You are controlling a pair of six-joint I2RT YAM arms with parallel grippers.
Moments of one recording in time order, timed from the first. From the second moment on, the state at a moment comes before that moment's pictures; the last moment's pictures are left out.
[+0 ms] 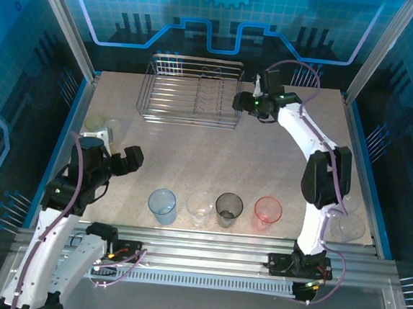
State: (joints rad) left arm -0.13 0.64 0.86 -0.88 0.00 -0.49; right arm 0.32 2.00 1.80 -0.65 -0.16 0.44
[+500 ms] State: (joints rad) left arm -0.13 0.55 0.86 -0.96 0.06 -0.54; right arm 0.34 2.28 2.15 -0.86 -0.02 0.37
